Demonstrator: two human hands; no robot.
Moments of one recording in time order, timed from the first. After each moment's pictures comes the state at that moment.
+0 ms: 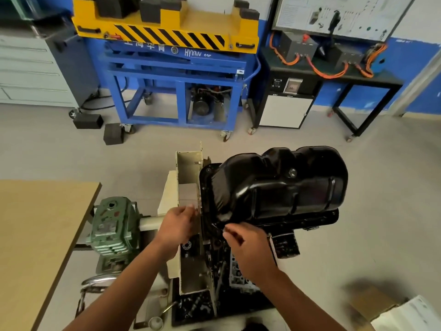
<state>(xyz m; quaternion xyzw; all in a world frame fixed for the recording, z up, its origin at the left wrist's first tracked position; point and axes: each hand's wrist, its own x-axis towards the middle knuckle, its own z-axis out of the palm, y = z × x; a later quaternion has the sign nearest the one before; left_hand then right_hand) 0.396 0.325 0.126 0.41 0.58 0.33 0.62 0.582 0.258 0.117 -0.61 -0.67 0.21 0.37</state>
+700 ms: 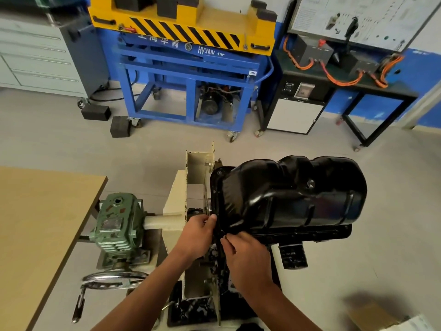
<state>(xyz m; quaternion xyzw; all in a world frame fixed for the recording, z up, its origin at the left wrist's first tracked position) 0.416 0.326 0.103 0.55 0.60 0.29 0.51 0.549 0.261 0.114 -0.66 -0.70 0.05 0.26</state>
